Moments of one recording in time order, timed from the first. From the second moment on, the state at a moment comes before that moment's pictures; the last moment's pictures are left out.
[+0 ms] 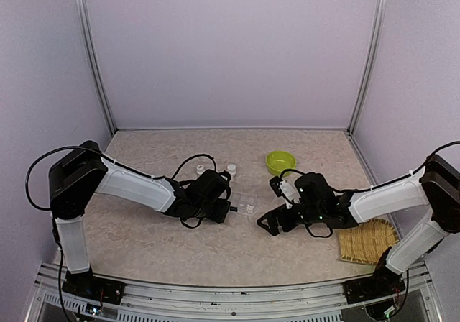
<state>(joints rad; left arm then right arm) -0.97 1.95 1.08 -0.03 -0.31 -0.35 0.84 1.51 0.58 0.23 -0.11 0.30</state>
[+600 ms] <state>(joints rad) -0.98 1.95 1.08 0.00 -0.24 -0.38 0.87 1.71 0.72 0.19 0.10 0.28</state>
